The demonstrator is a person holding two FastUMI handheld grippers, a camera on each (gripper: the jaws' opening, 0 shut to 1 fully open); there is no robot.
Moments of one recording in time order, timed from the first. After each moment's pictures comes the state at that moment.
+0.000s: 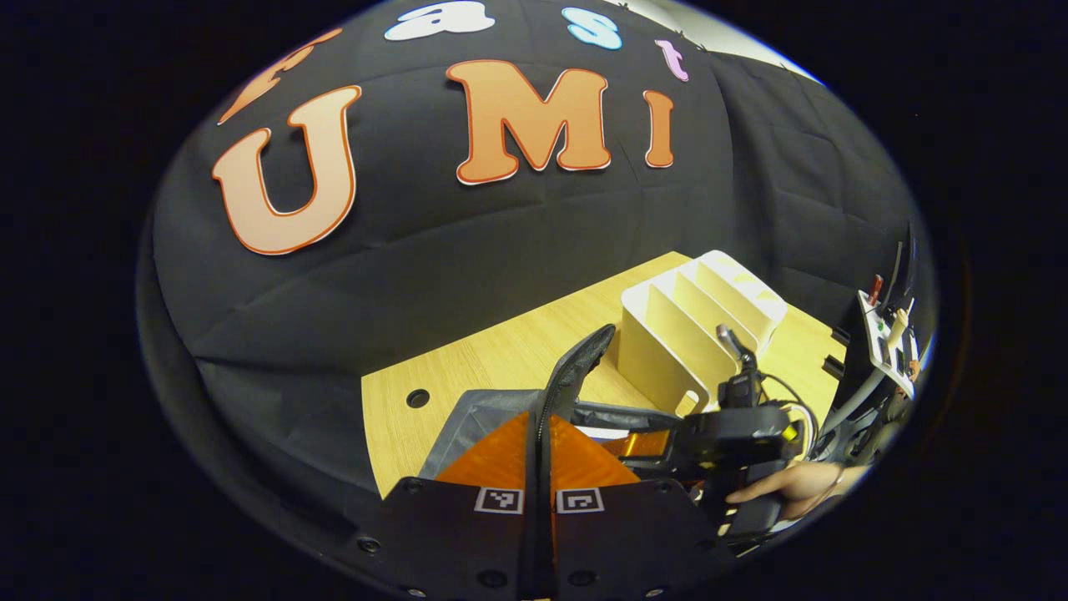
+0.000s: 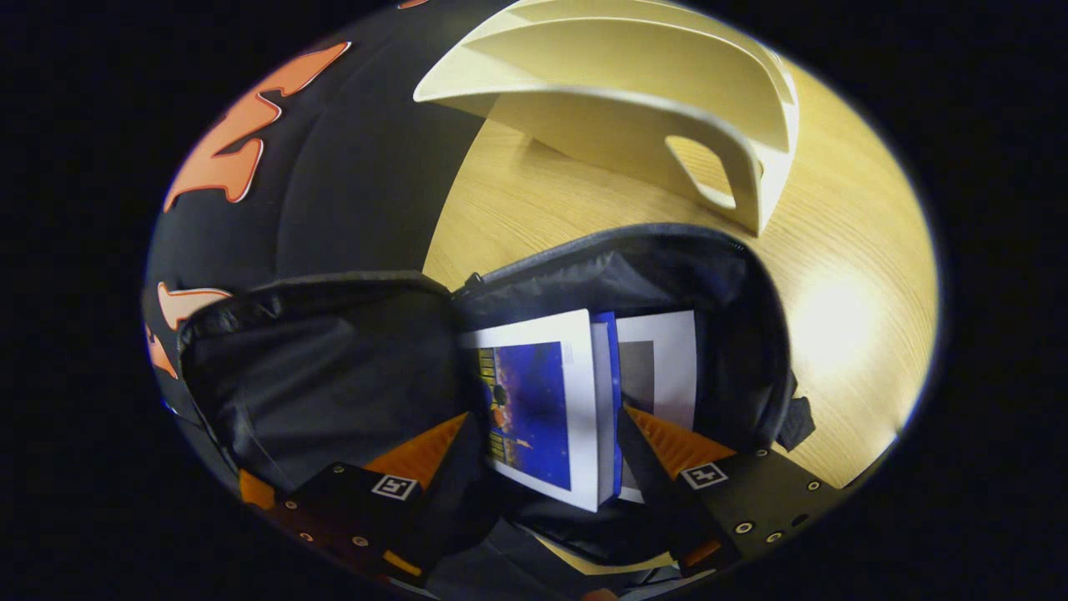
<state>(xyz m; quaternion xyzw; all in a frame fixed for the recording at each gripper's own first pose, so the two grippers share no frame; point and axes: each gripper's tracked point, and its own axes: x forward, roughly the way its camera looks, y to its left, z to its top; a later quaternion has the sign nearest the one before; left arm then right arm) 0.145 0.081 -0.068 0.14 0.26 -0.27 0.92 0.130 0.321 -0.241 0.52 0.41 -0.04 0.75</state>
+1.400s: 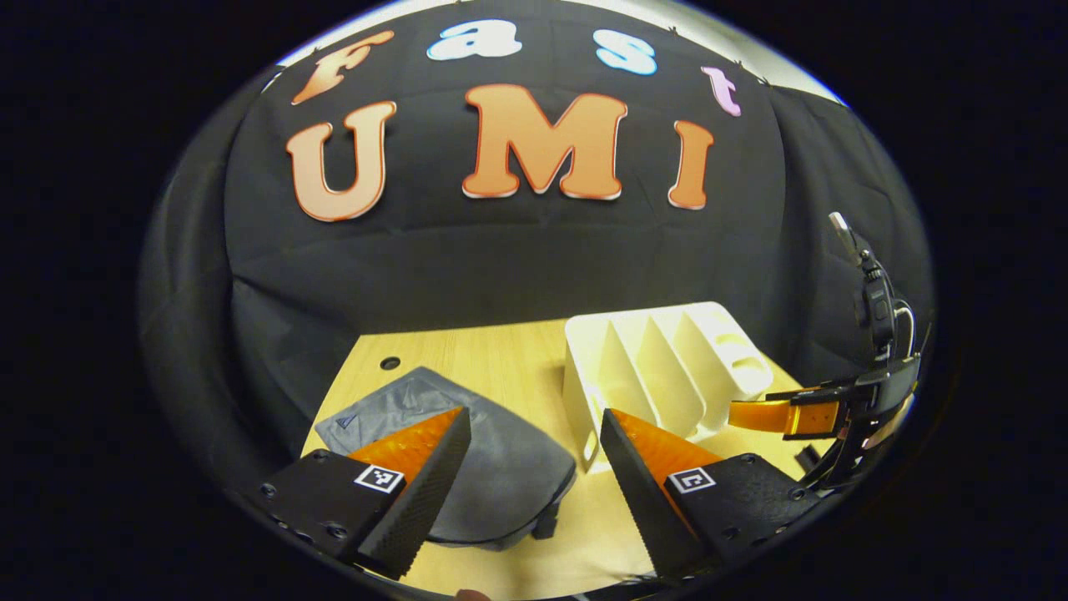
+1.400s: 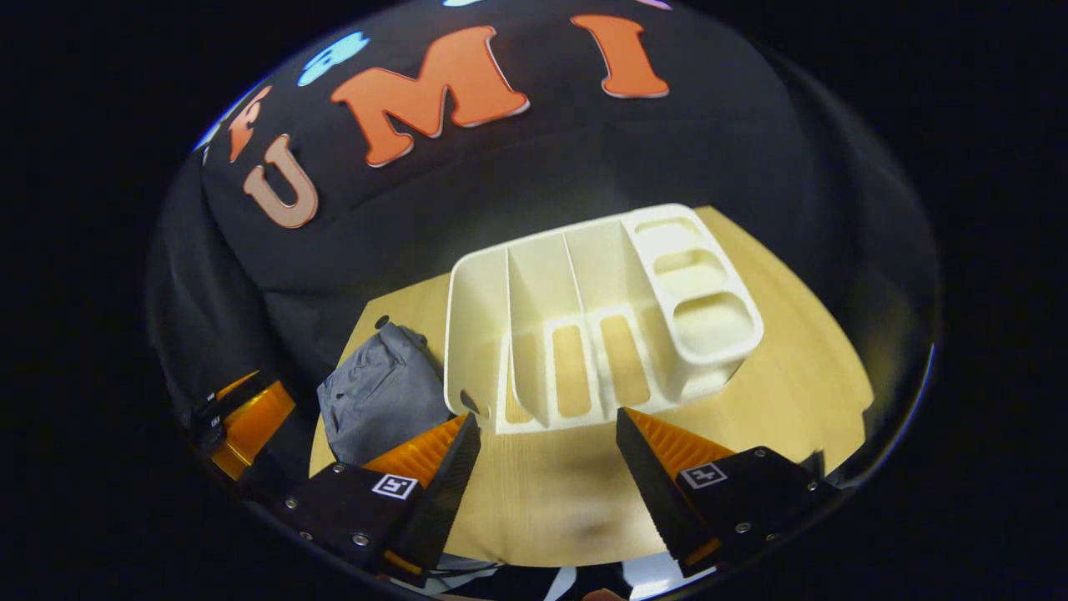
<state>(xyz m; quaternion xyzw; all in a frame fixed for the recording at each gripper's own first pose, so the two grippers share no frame) 0.043 -0.074 -0.047 0.02 0.20 -0.14 0.97 0.050 0.007 -0.101 0.08 0.28 0.03 0.96</state>
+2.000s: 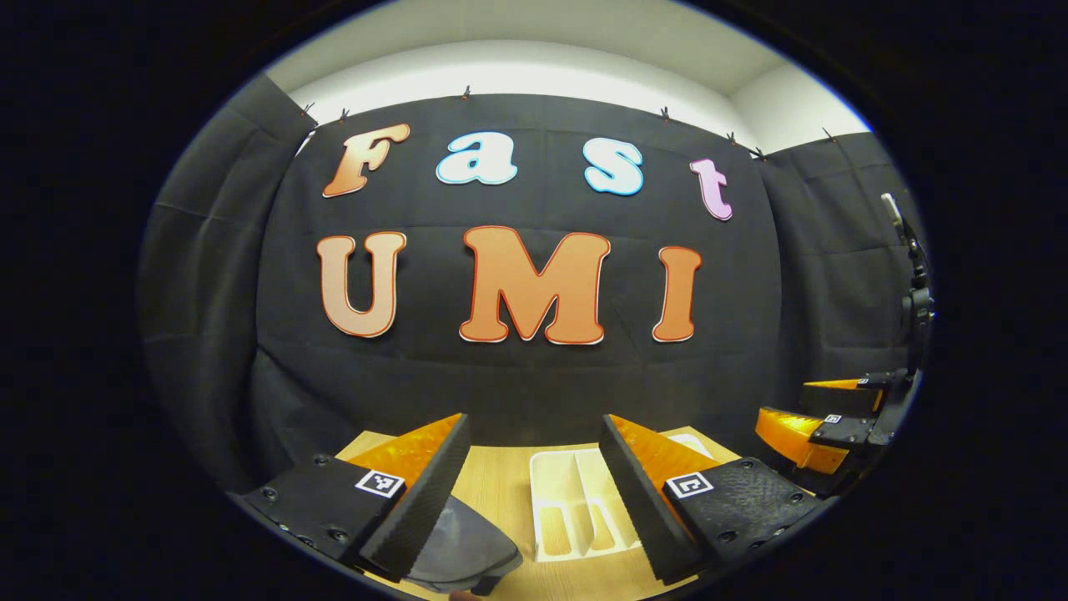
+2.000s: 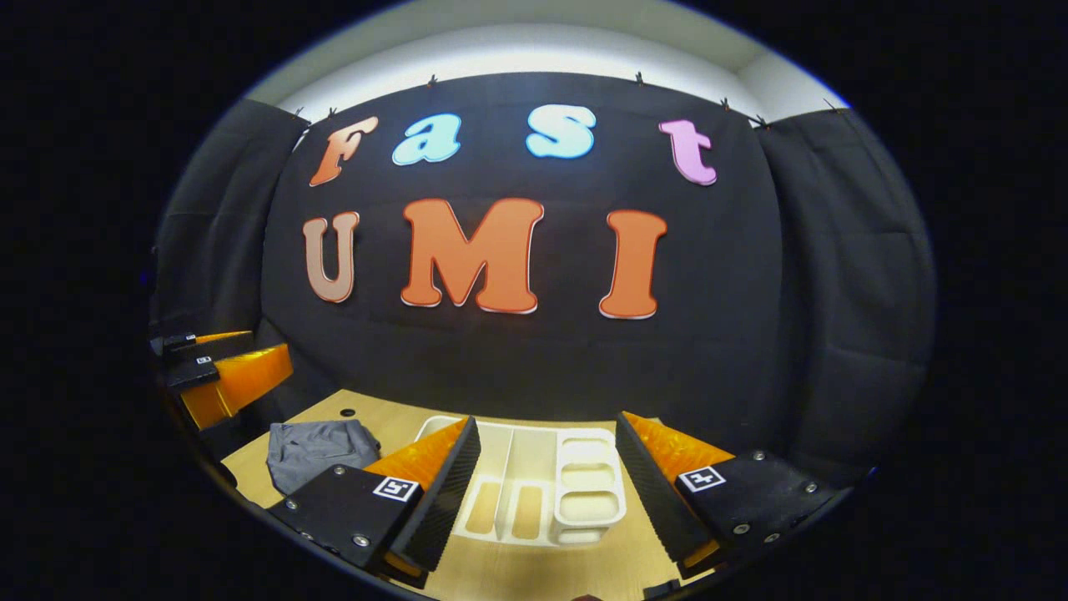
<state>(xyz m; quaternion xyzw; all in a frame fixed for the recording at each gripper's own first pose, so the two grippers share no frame) 0.018 -0.136 0.077 -0.02 -0.01 -0.10 0.99 0.018 -0.062 0.073 -0.06 -0.03 -0.01 1.00</state>
